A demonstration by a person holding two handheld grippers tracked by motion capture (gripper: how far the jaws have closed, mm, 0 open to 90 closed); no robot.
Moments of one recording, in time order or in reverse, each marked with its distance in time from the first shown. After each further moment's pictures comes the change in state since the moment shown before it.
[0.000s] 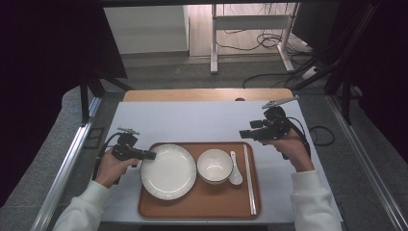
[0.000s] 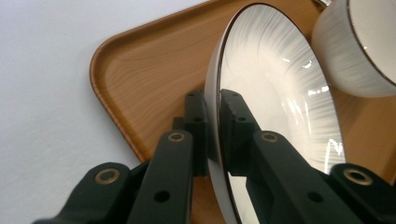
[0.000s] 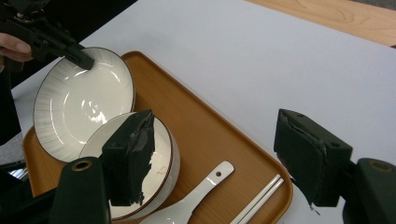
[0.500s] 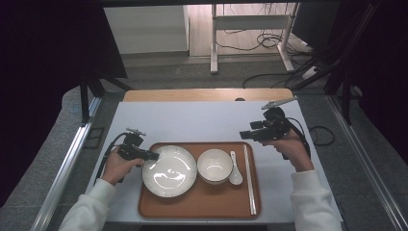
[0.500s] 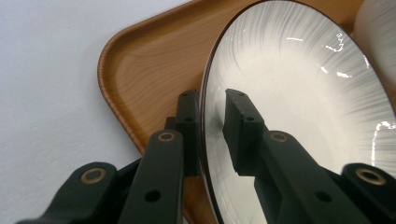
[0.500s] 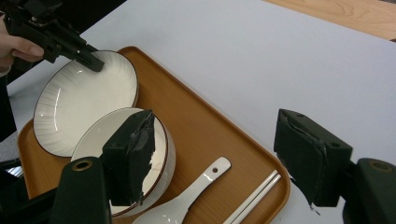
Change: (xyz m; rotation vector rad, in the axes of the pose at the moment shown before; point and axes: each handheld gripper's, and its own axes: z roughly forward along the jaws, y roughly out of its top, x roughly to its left) left arm 0.007 0.002 0.022 0.040 0.036 0.005; right arm -0.003 -0.003 0.003 0.012 -0.005 0.003
